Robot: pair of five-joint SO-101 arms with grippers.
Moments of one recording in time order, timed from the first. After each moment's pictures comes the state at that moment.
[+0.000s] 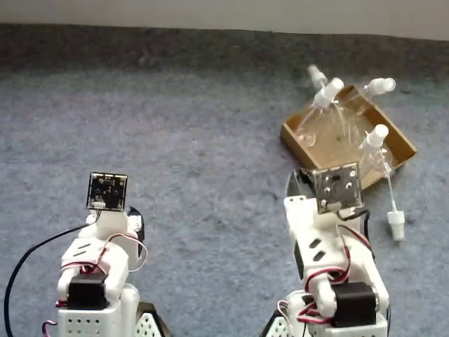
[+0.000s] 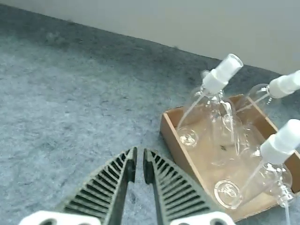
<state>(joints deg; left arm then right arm) -6.1 -104.0 85.9 70.3 1.9 -10.5 -91.3 61.5 58.8 11.5</state>
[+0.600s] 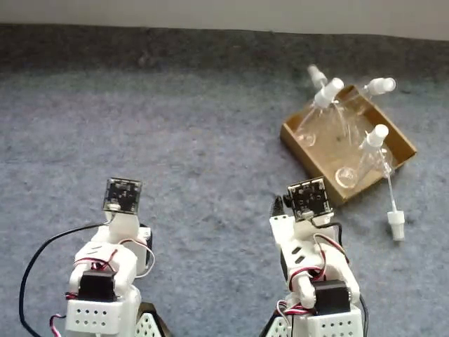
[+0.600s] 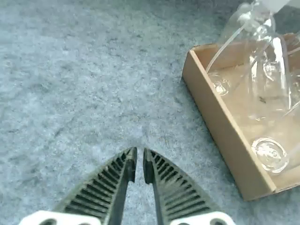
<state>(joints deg) -3.0 -104.0 95.6 70.4 1.9 -11.6 -104.6 90.2 53.7 11.6</state>
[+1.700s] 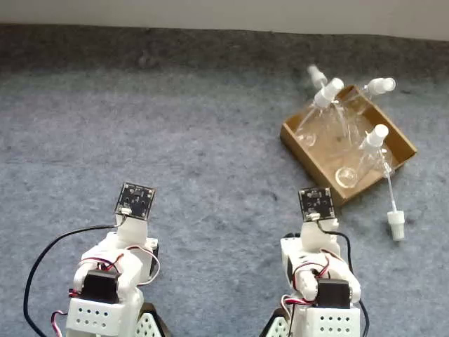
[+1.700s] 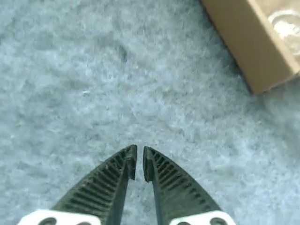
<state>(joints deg) 1.8 -104.0 95.9 77.0 1.9 -2.7 -104.6 95.6 70.4 8.9</state>
